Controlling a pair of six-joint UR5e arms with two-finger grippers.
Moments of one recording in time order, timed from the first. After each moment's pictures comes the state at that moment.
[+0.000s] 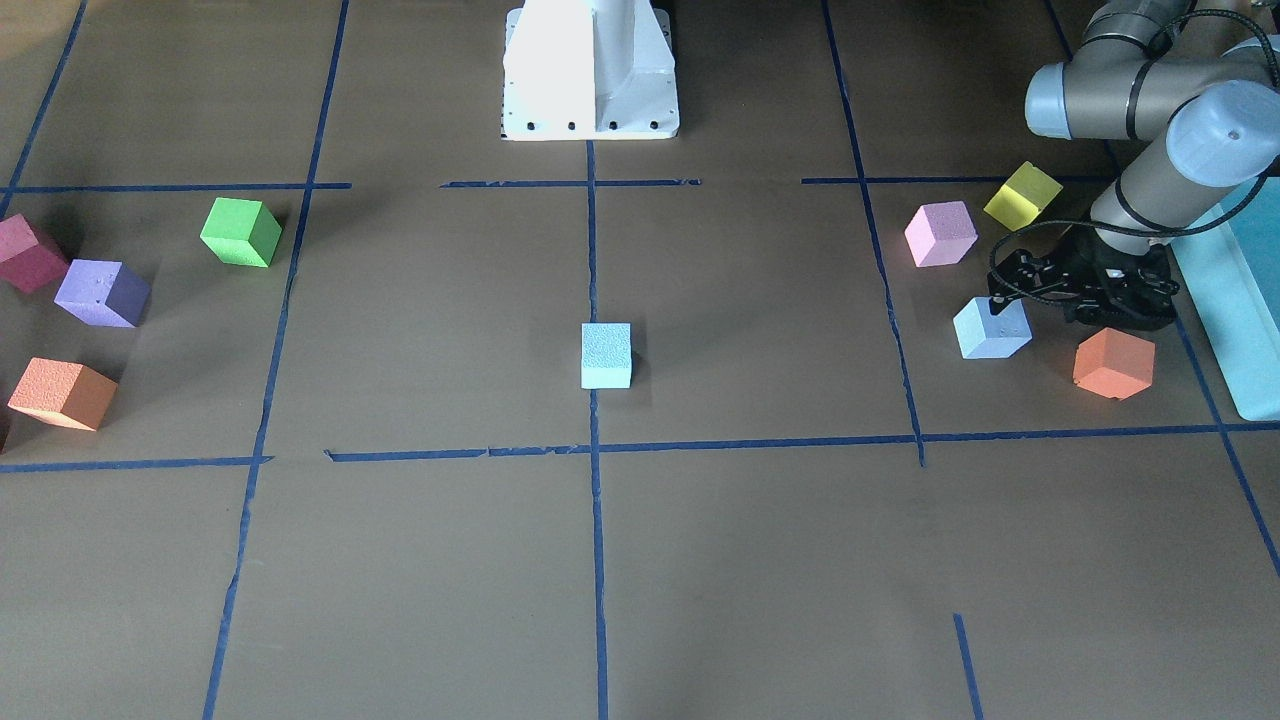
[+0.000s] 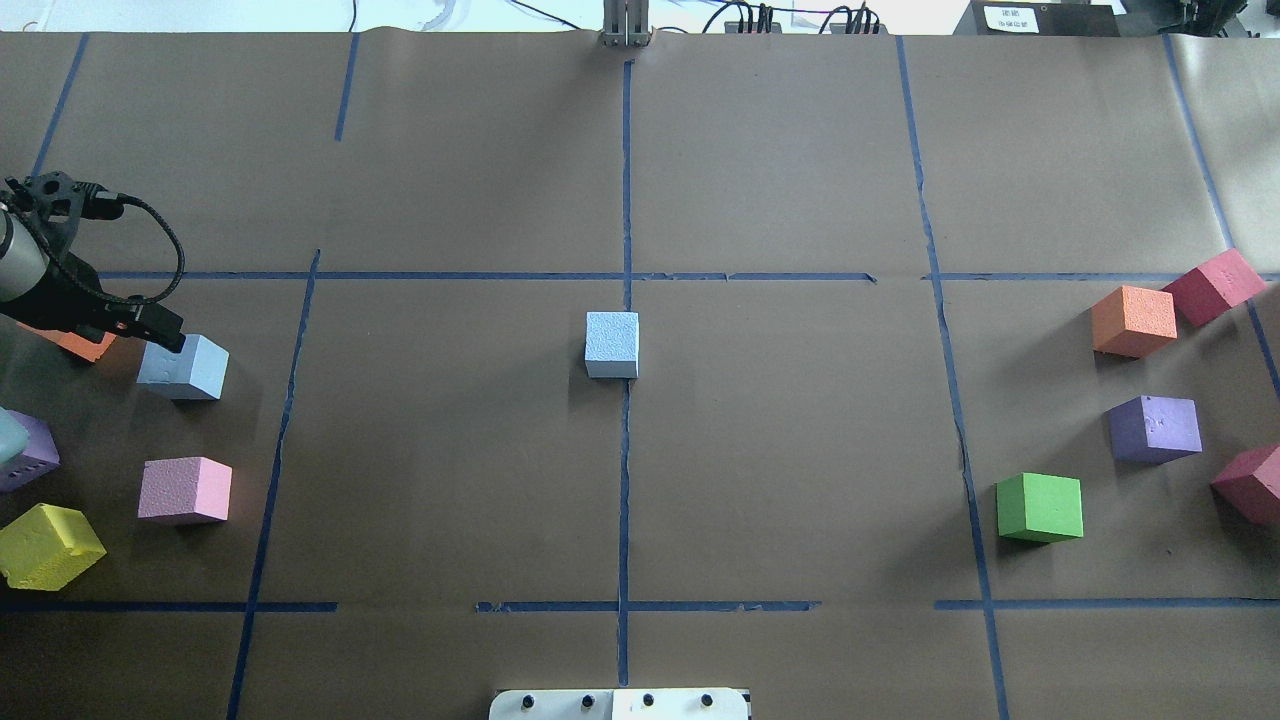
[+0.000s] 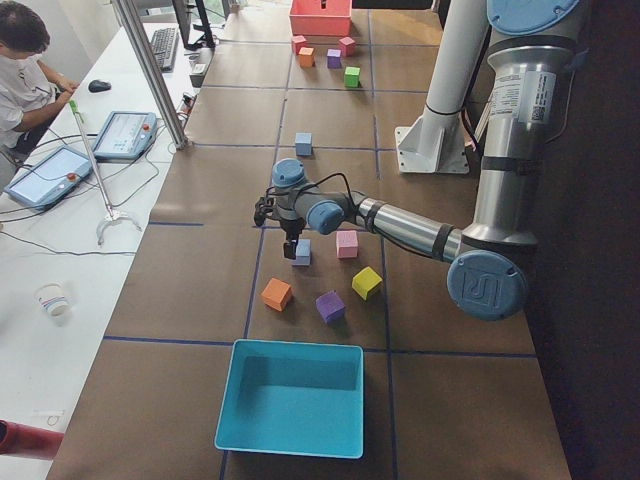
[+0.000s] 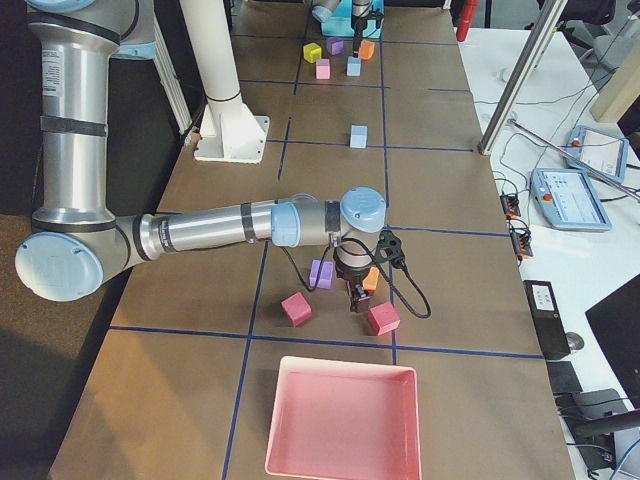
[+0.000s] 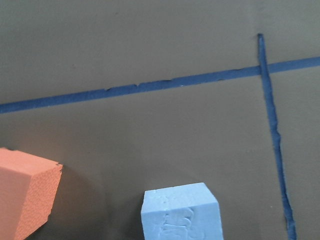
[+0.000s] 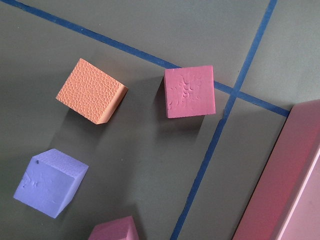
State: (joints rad) left arm -0.96 -1.63 -1.74 -1.89 -2.19 -0.69; right arm 1.47 -1.65 1.84 -1.69 2.31 -0.26
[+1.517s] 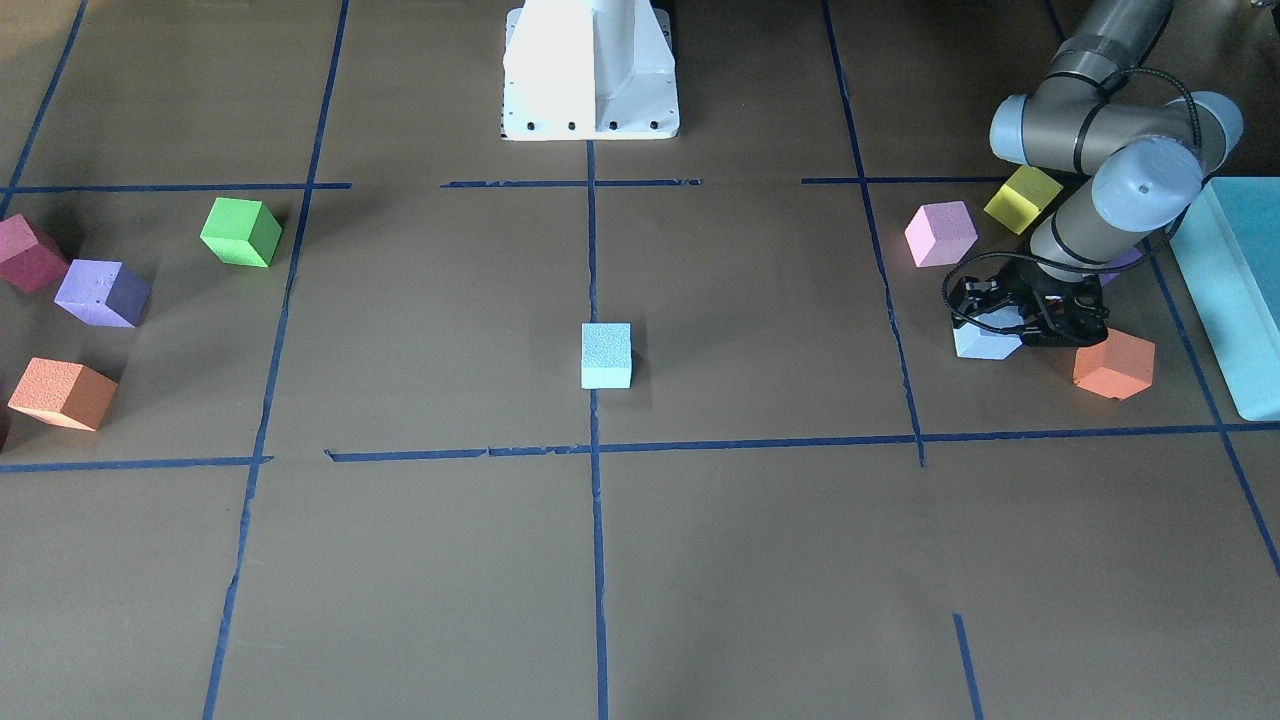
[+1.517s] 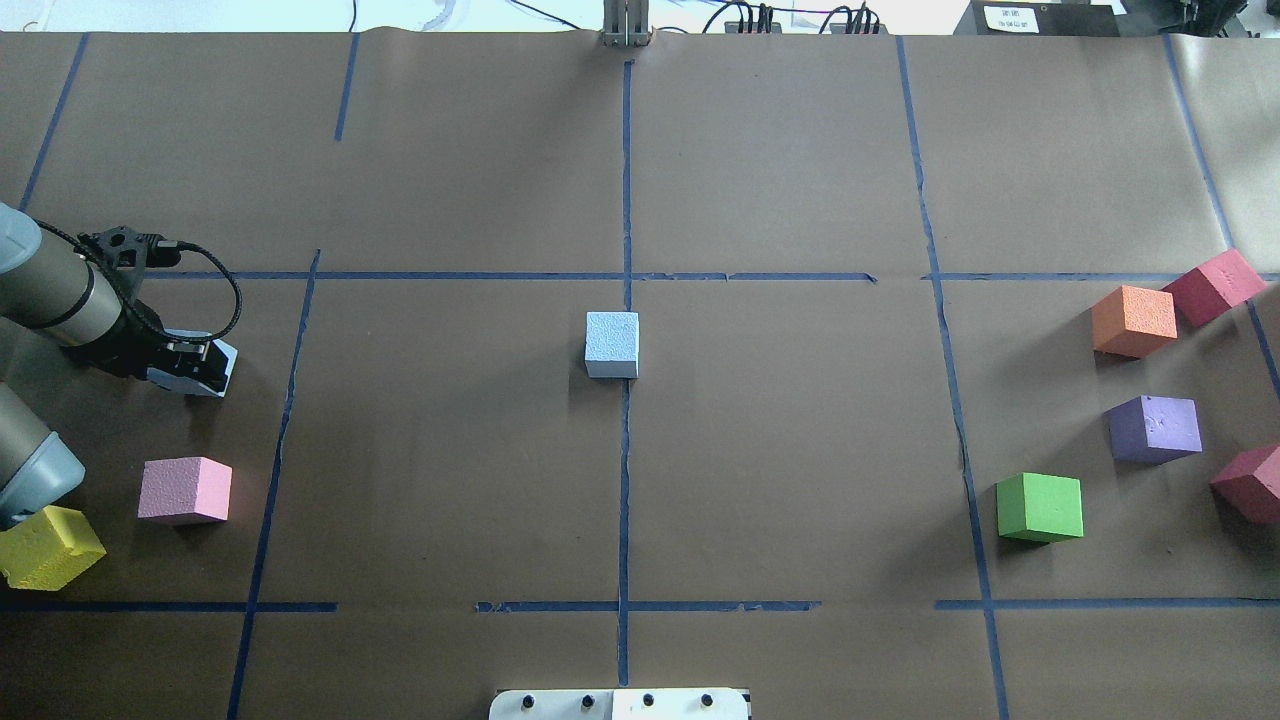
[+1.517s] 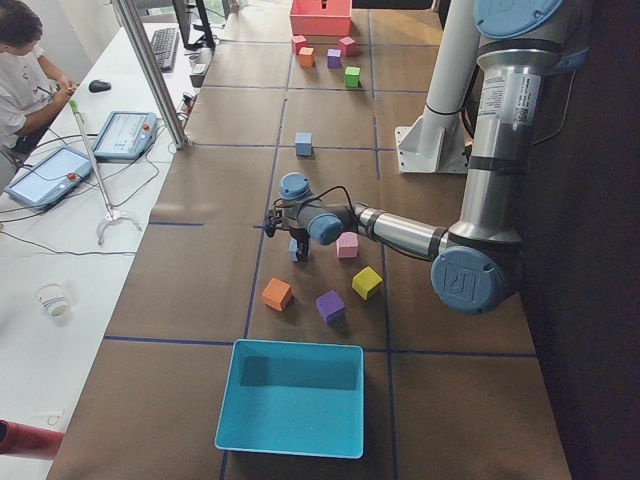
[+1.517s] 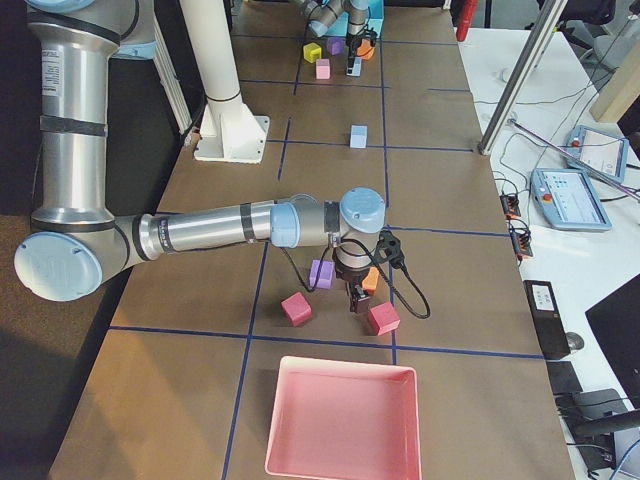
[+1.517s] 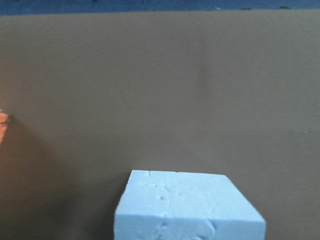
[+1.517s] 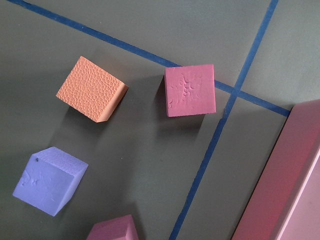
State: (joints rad) left arm -0.86 -1.68 -1.65 -1.99 -2.19 -0.85; right arm 1.47 -1.66 1.84 -1.69 2.31 -0.27
